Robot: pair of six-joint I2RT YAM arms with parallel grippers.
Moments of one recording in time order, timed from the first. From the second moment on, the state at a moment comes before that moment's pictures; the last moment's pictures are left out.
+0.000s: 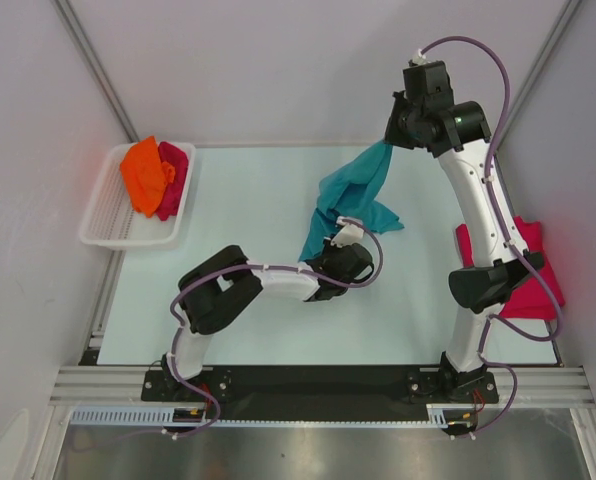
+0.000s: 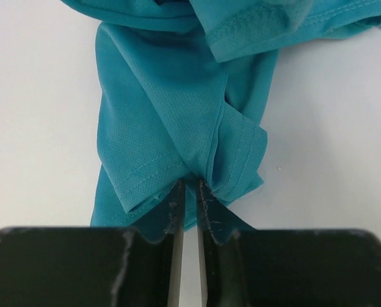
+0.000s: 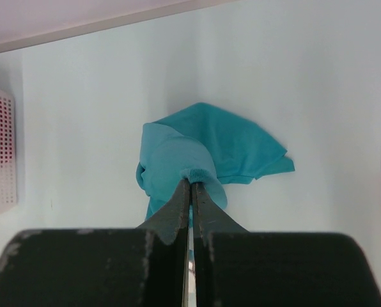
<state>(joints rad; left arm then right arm) -1.05 2.03 1.21 0.07 -0.82 -0.36 0.36 1.89 2.40 -1.15 0.17 0.44</state>
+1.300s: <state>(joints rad) -1.02 2.02 1.29 -0.06 -0.78 -0.42 0.36 1.89 2.41 -1.16 0.18 0.44</state>
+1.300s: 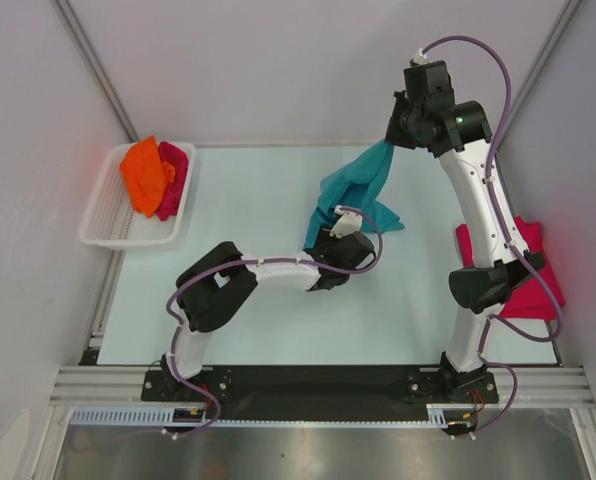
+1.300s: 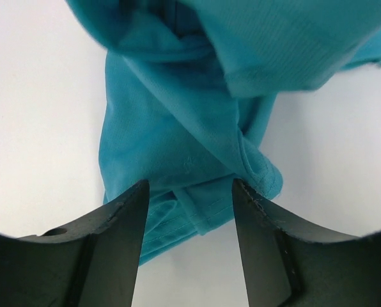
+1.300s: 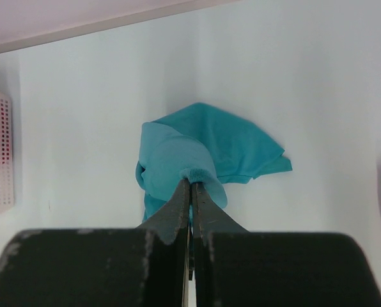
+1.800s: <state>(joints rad) -1.10 2.07 1.46 -0.16 -0.82 -0.48 0.35 1.89 2.40 -1.16 0.19 0.43</state>
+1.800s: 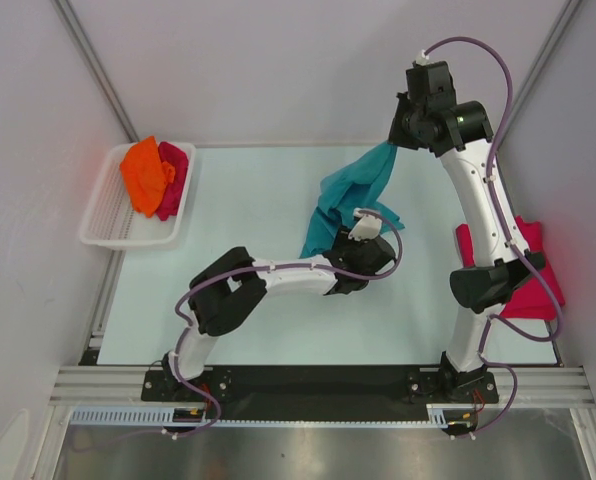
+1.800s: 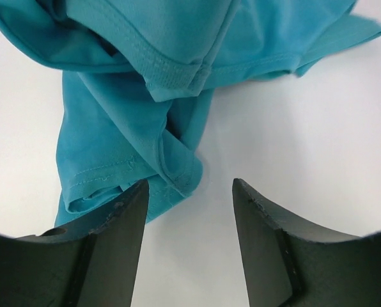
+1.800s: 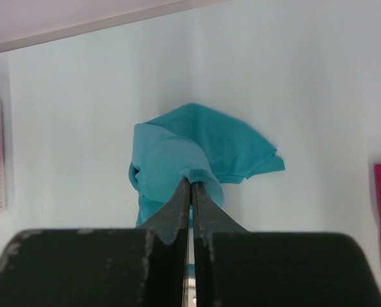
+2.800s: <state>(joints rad) -0.96 2.12 1.40 -0.04 -0.77 -0.41 0.33 1.88 2.36 -1.21 0.23 0.41</state>
